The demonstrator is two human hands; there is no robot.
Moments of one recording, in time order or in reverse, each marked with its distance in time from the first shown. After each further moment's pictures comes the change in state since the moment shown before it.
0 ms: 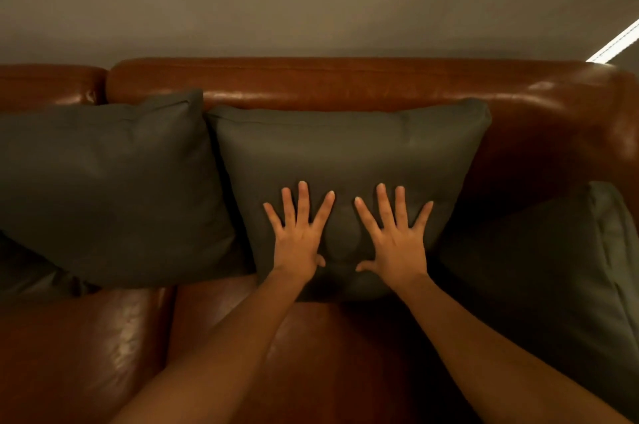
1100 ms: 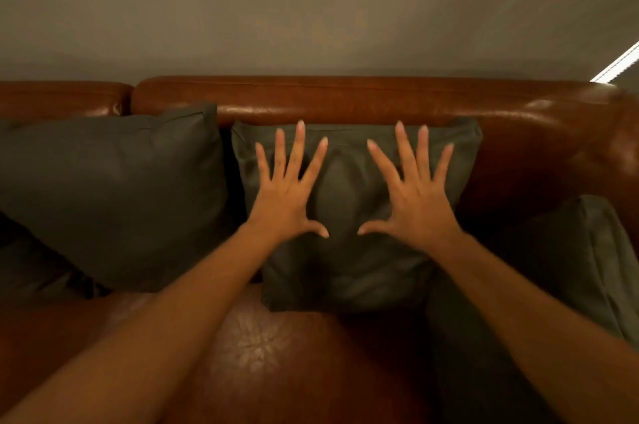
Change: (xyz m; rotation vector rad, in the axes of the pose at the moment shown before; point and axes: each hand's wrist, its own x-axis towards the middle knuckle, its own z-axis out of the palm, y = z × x) left_hand 0.023 -0.032 -0.074 0.197 0.359 0.143; right_hand 0.037 0.037 -0.083 0.011 0.371 -0.082
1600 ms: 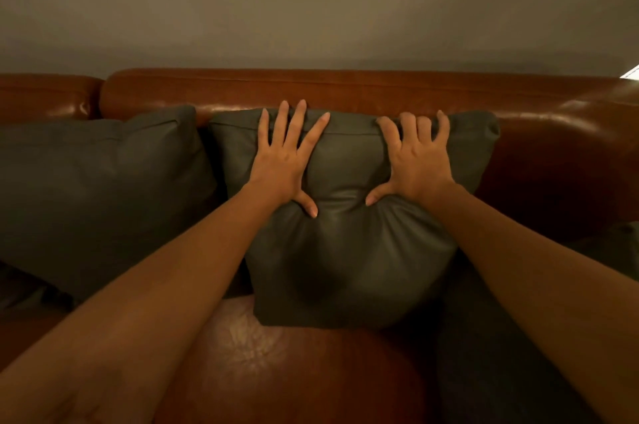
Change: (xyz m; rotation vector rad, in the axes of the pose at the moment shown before) left_hand 0.080 -0.024 0.017 0.063 -0.174 0.005; right_hand 0.082 0.027 0.030 -0.149 -0.246 0.029
